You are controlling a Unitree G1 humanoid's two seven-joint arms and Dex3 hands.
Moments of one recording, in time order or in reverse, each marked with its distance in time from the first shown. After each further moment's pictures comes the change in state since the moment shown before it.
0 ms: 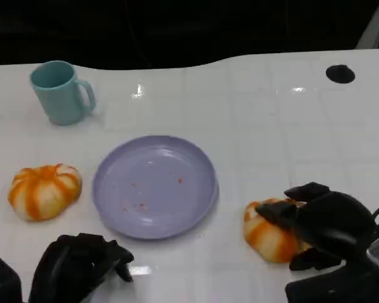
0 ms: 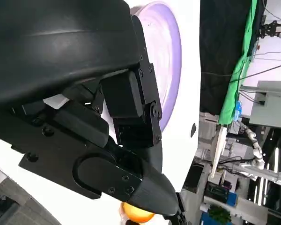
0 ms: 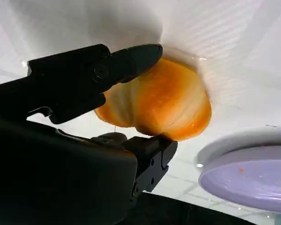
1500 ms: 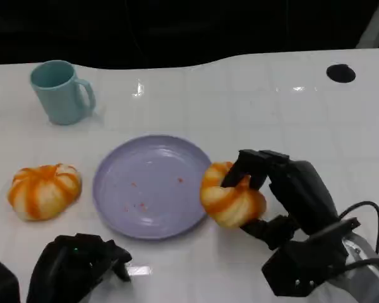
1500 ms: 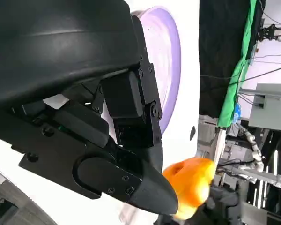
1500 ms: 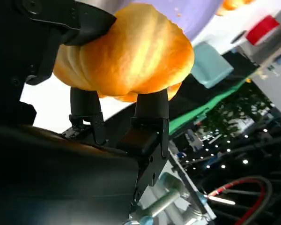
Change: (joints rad) left arm 0.001 0.000 0.010 0.006 0.001 -0.012 0.000; right arm -0.206 0.253 -0.016 0.486 0.377 -0.491 -0.555
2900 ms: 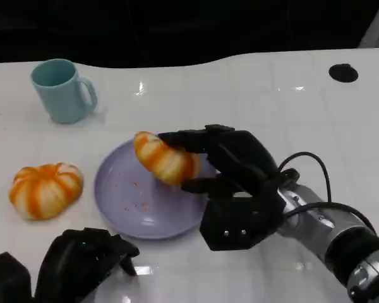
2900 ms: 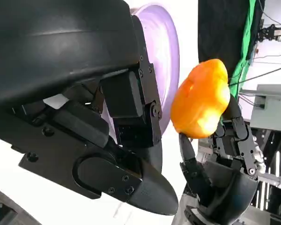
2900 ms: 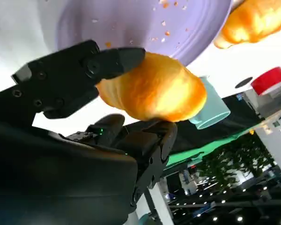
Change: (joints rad) left arm -0.025 -0.016 -0.018 0.016 0.027 -0.016 0.037; right arm -0.338 0.153 0.107 0.378 -0.106 0.104 0.081
